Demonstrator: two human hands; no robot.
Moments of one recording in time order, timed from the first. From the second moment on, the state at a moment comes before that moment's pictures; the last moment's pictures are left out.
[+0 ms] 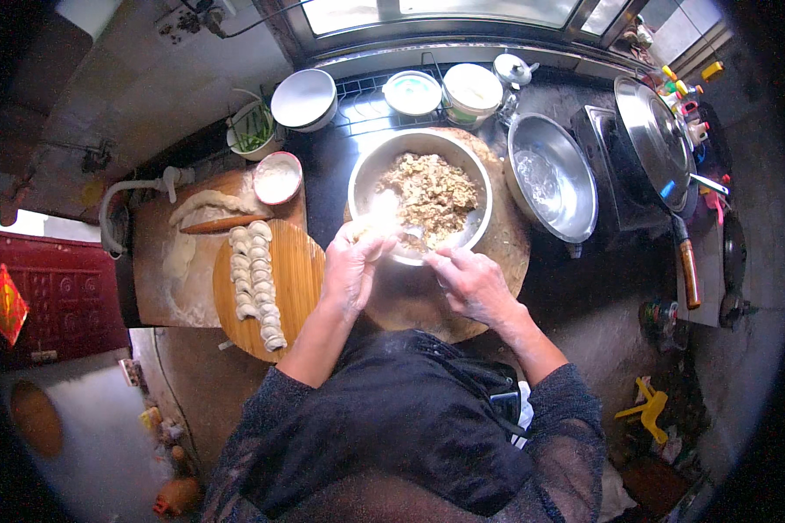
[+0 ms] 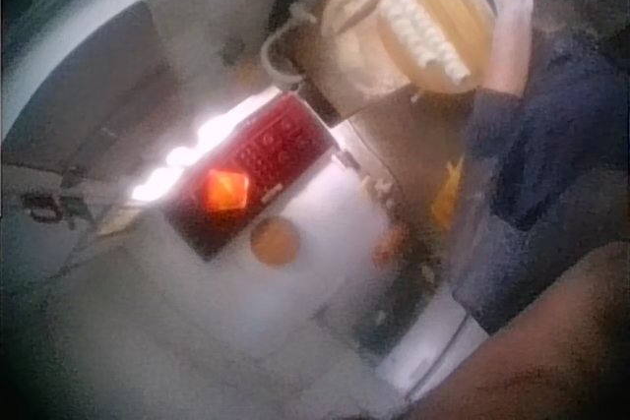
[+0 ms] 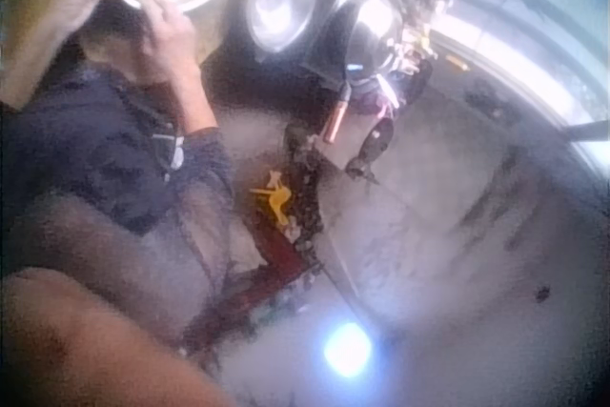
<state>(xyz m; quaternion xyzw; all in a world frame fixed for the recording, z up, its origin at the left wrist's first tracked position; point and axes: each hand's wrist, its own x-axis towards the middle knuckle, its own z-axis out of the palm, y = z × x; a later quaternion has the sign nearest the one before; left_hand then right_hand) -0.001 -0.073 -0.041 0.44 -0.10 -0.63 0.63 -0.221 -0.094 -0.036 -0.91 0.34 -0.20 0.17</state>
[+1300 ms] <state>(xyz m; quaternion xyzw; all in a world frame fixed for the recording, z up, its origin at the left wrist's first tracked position) -0.008 -0.030 0.013 0.45 -0.23 -0.68 0.53 -0.168 -0.092 -0.005 -0.60 0.36 -0.41 0.58</state>
